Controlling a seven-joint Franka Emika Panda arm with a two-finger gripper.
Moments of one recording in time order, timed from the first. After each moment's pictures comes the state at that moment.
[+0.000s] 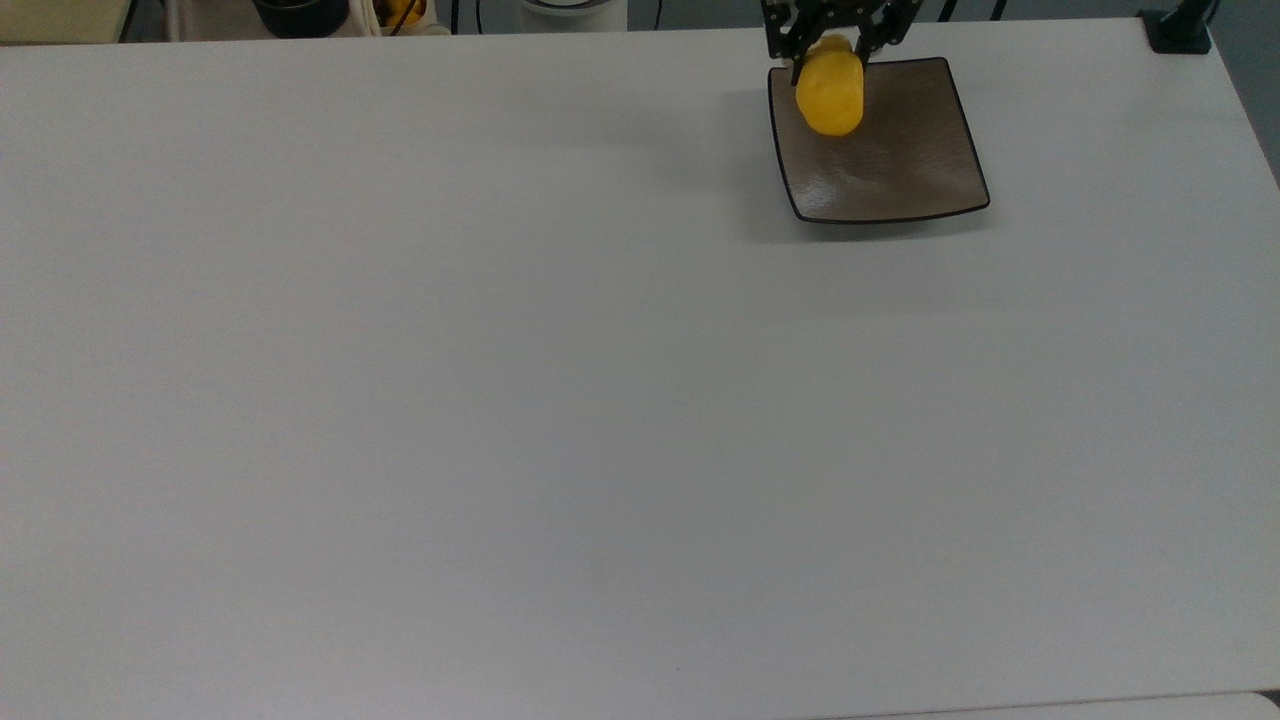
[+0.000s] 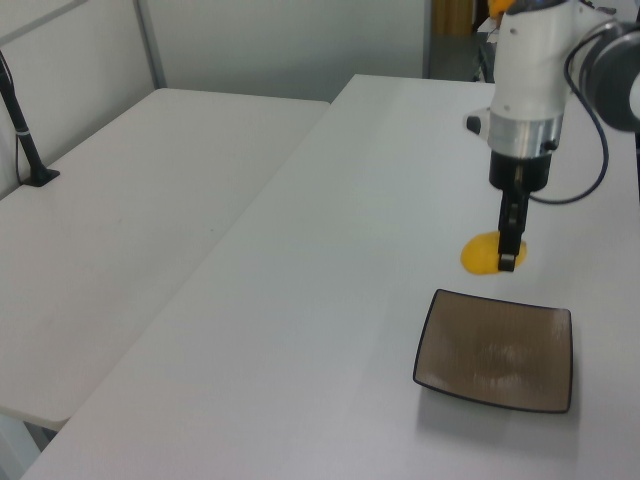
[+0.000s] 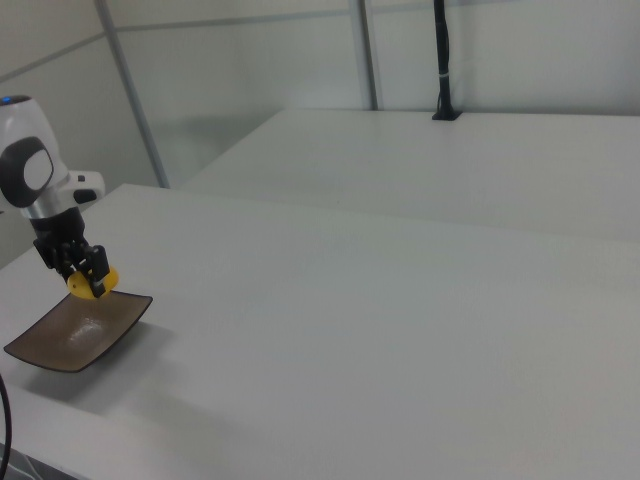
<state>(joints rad) 0.39 -0.06 0.22 -2.09 0.07 2.07 0.42</state>
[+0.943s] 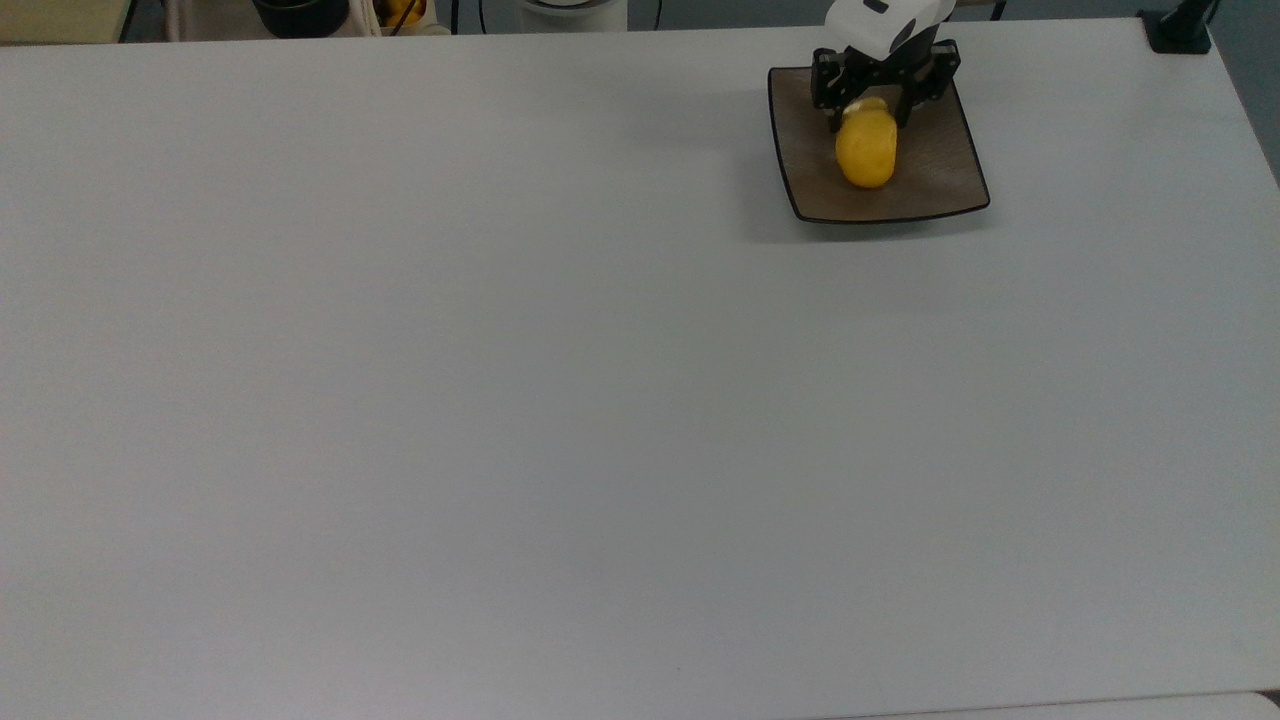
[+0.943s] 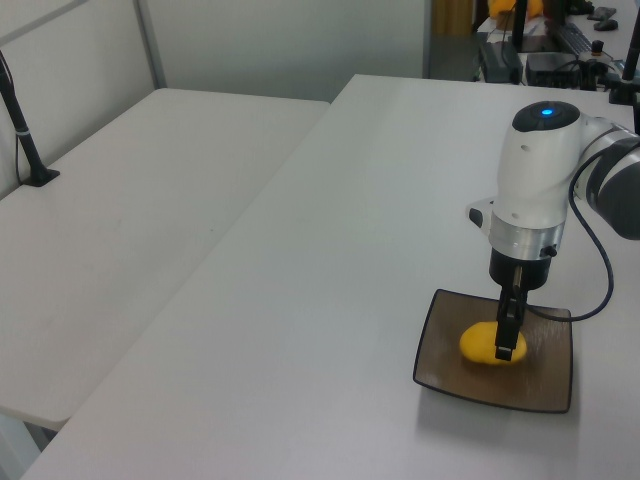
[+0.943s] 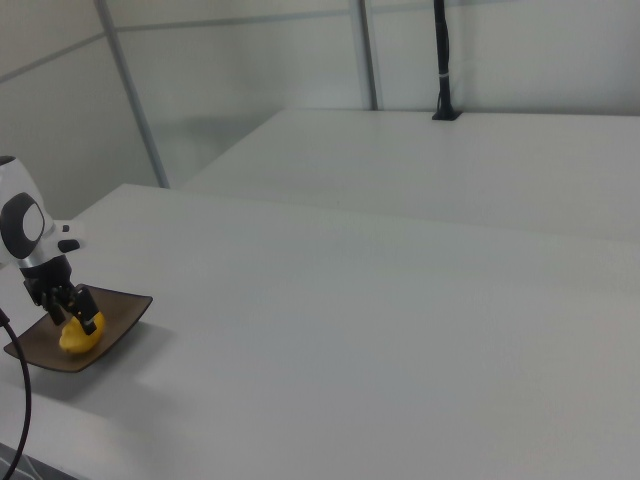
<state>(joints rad) 0.49 0.09 0.26 -2.17 -0.02 2.30 0.62</state>
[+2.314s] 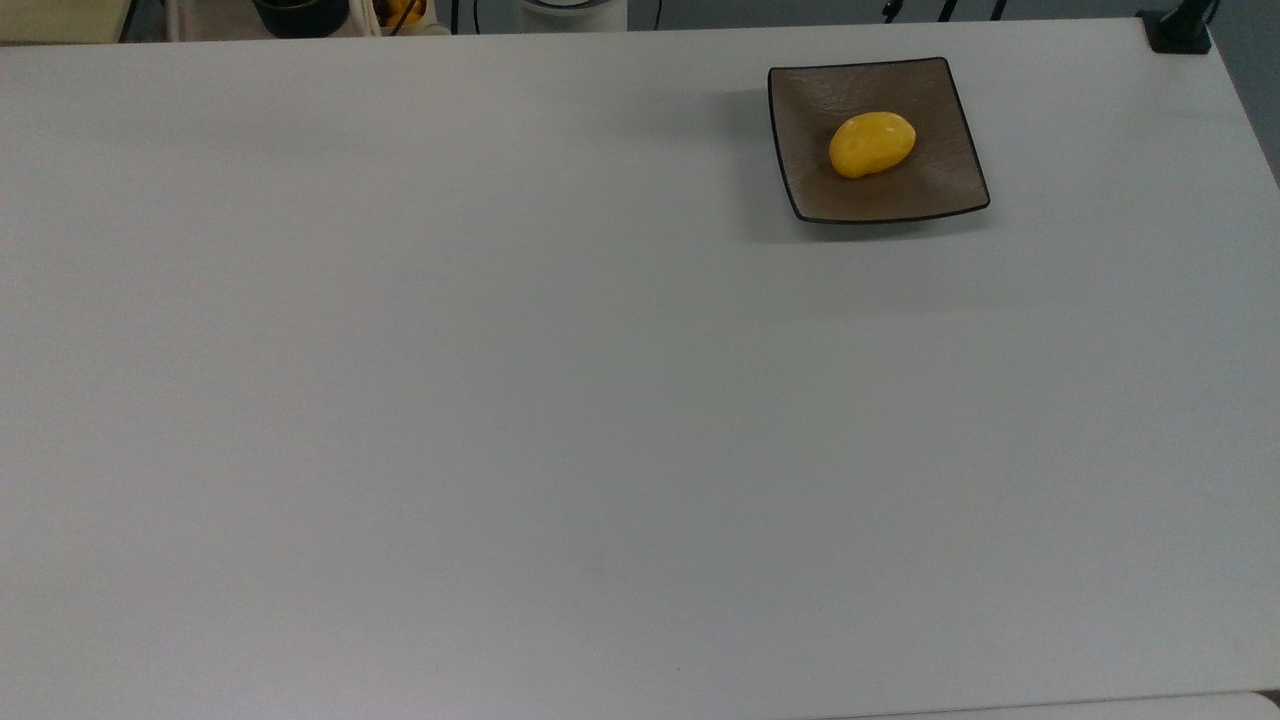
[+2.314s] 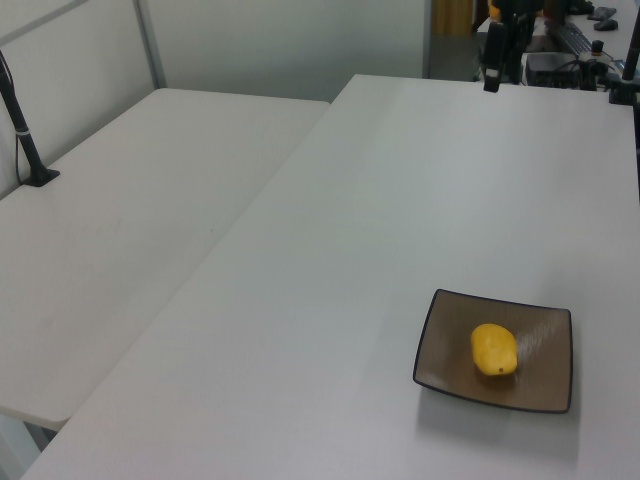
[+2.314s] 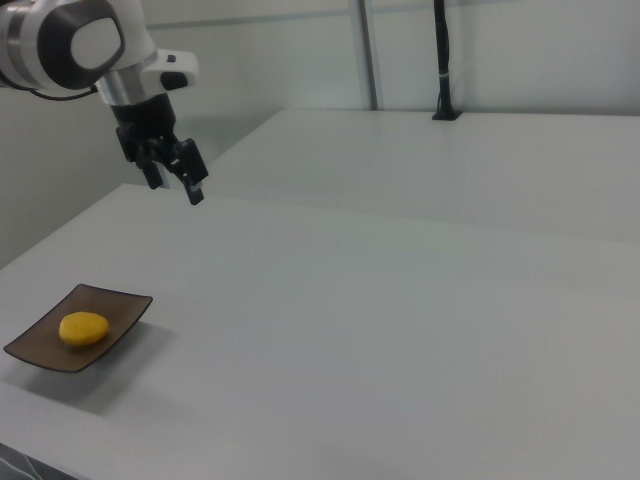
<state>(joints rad) 0.20 -0.17 -0.03 -1.78 0.04 1.73 0.22</state>
